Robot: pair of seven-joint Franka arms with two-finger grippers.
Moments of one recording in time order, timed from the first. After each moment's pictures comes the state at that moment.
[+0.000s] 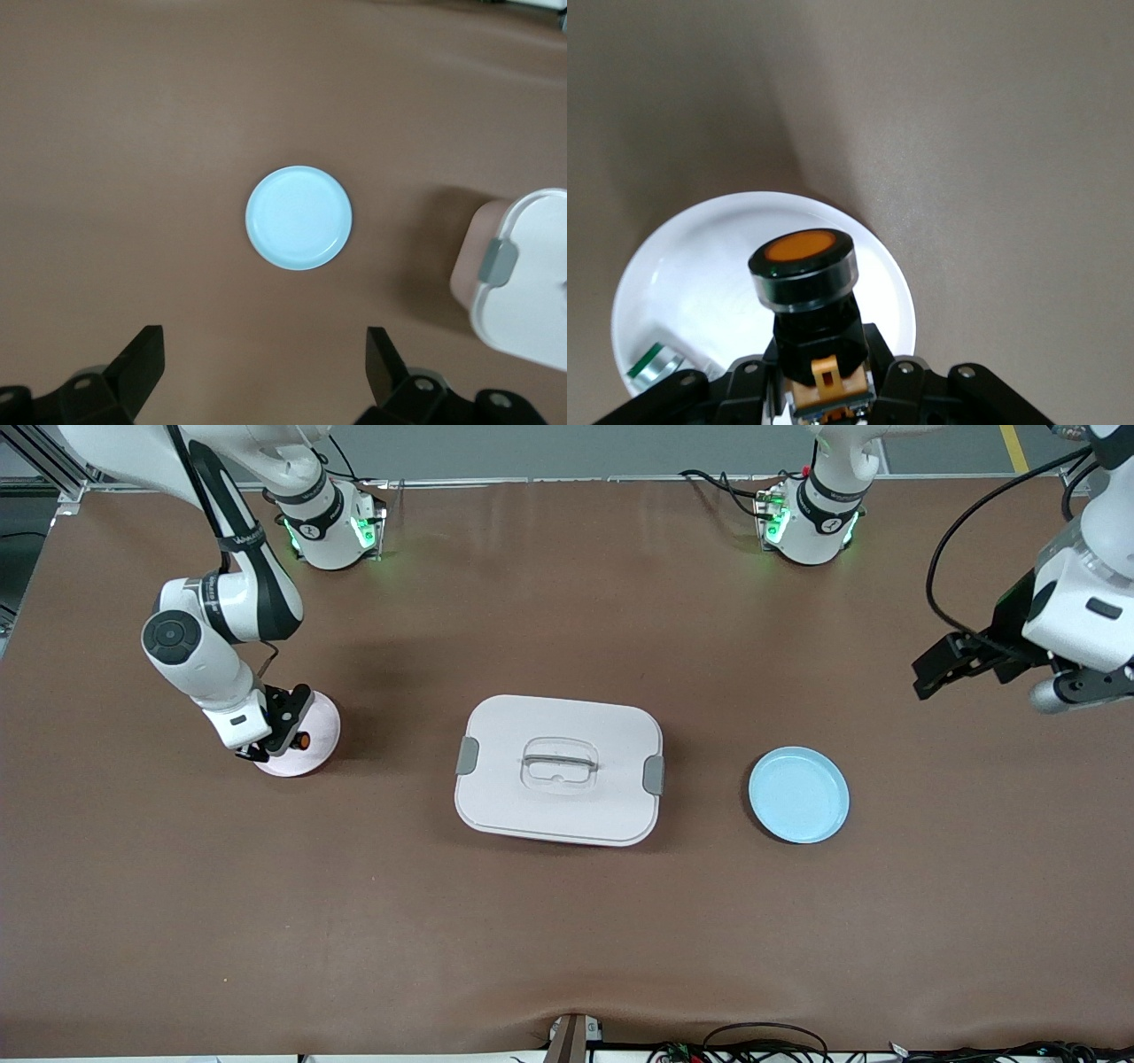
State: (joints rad) left arm 0.01 0.10 -0.21 -1.38 0.06 1.52 -0.33; right arm 0.06 0.17 -0.04 -2.44 -0.19 2.66 -1.11
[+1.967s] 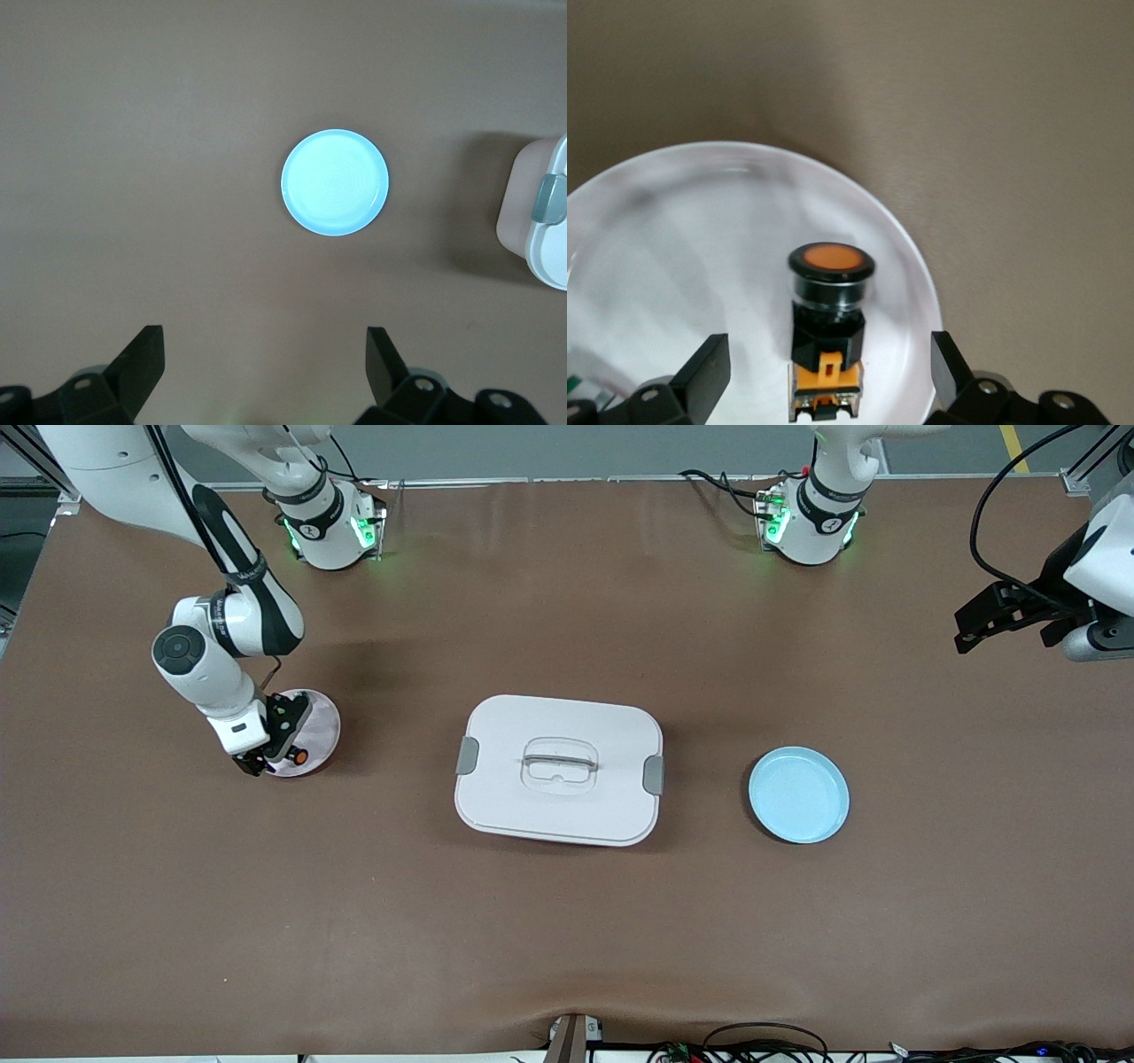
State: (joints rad) left arm -0.04 -0.01 -0.08 -1.51 0.04 1.49 -0.16; right arm -0.01 0.29 -0.04 -2.46 -0.19 2.84 -1.02
